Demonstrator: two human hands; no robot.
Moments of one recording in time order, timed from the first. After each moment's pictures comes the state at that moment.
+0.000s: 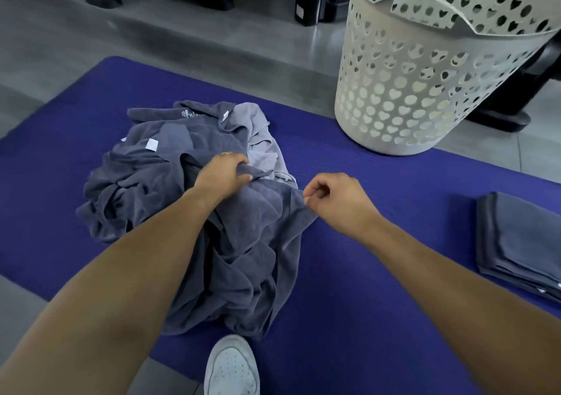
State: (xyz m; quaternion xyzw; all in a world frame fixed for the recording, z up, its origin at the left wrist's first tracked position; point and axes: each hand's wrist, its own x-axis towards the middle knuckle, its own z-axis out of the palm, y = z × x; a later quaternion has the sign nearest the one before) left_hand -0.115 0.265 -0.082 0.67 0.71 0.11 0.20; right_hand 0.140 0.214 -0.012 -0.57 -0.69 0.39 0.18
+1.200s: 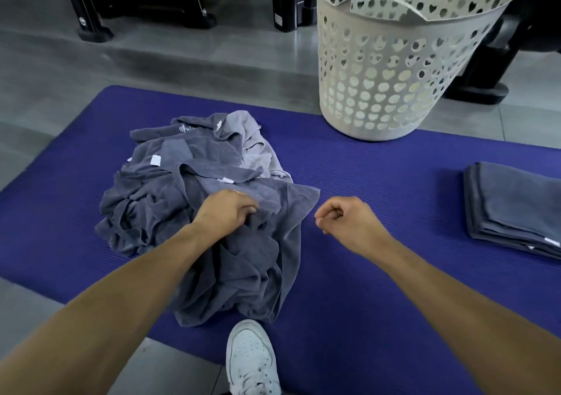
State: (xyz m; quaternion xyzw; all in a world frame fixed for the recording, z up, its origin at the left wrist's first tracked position) left_hand -0.093 0.183 -0.067 0.78 0.60 0.08 0.13; right_hand 0.182 0.144 -0.018 -0.61 -0.62 0.46 0.21
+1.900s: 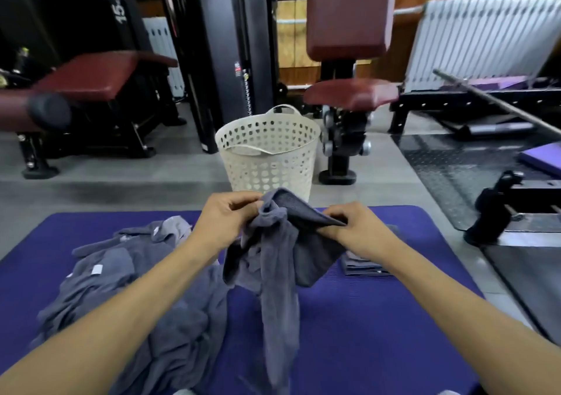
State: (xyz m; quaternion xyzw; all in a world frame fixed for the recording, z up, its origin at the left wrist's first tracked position) left_hand 0.137 0.059 0.224 0.65 0.42 0.44 0.45; right_hand 0.377 0.012 0.206 -0.61 -0.67 0.27 0.31
